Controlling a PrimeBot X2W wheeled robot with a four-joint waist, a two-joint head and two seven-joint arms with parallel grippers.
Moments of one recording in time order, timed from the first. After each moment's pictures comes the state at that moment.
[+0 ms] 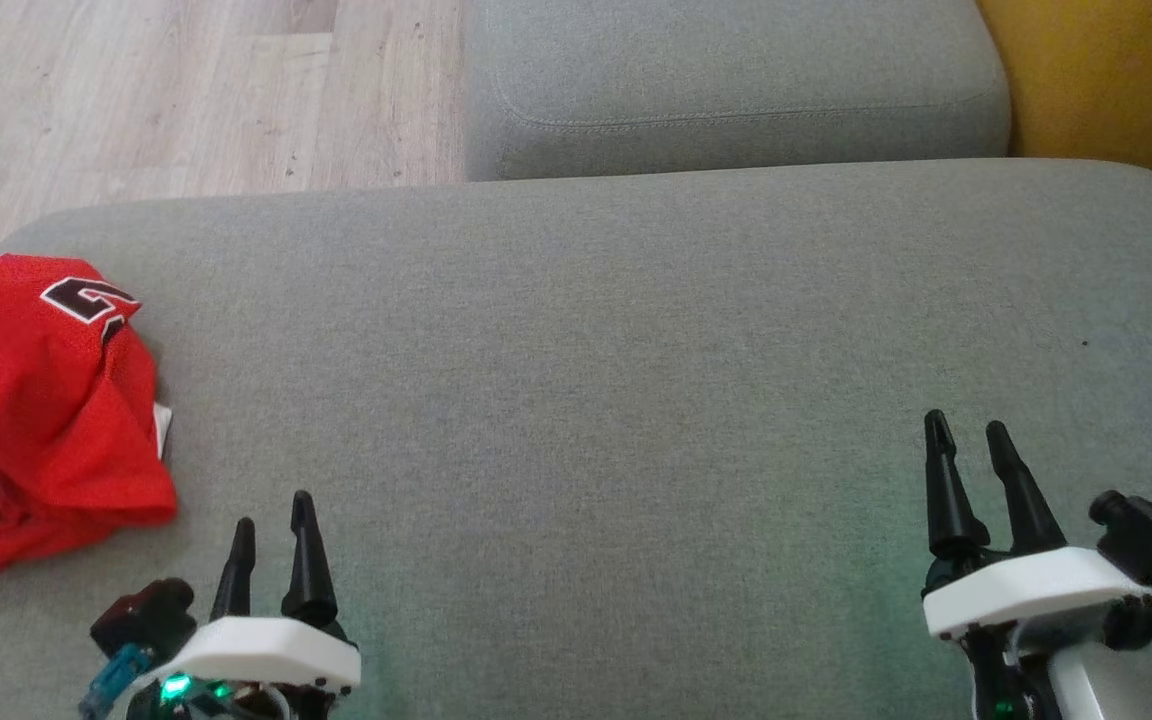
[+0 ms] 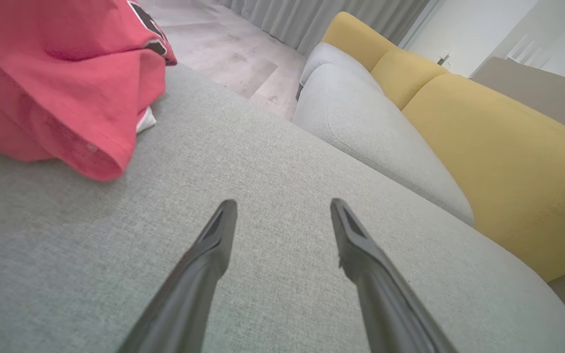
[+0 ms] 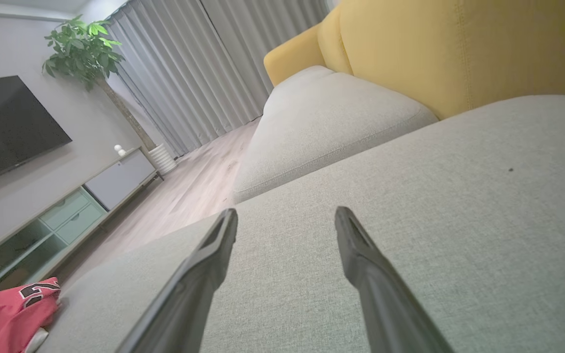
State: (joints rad) left arm -0.04 0.09 -0.17 0.35 -0.70 -0.01 -0.11; right arm -0.01 -0.07 0.05 0.23 0.53 0.12 -0.11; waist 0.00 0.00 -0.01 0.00
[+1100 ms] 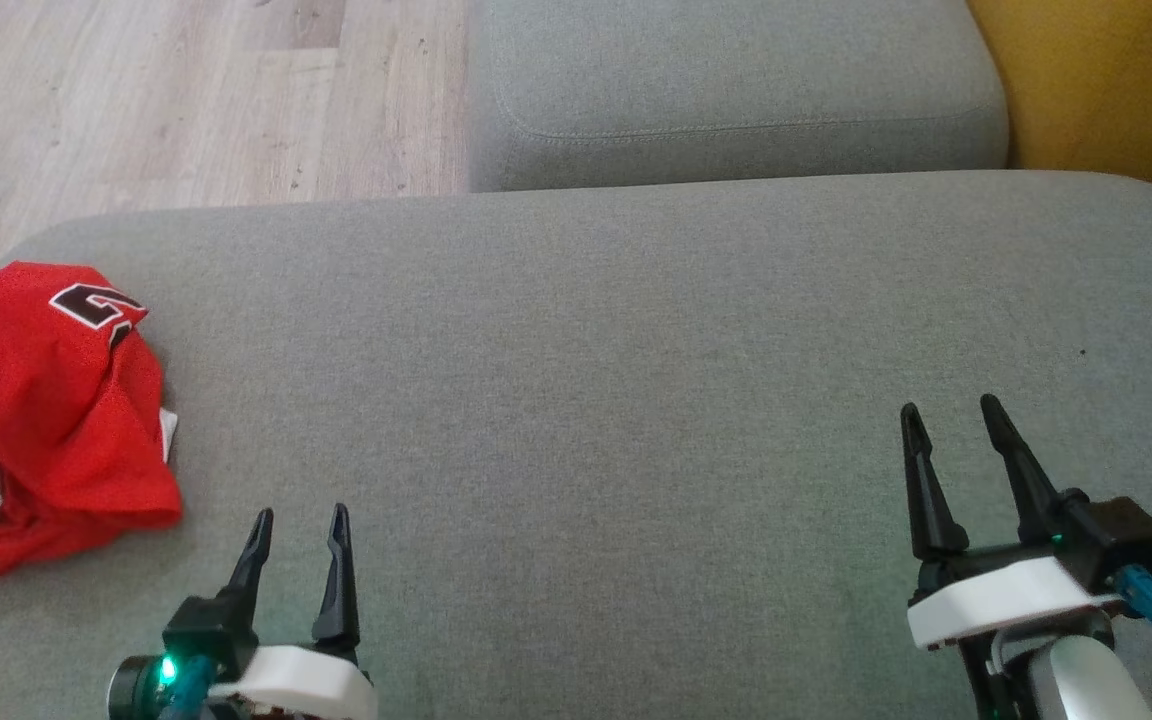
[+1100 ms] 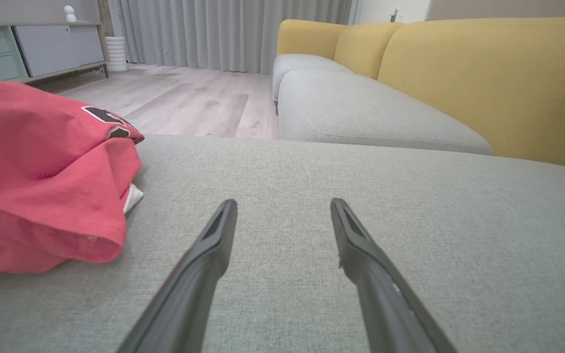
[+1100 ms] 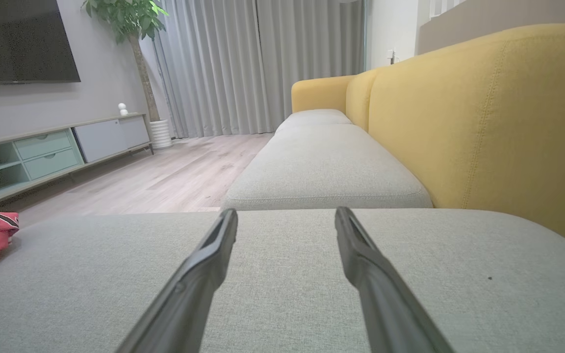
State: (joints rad) left arm -0.03 0.12 -0.22 0.38 -0.31 0.01 -0.21; right arm -0.01 -0.08 0.06 0.20 0.16 0.12 -0.21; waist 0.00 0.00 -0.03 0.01
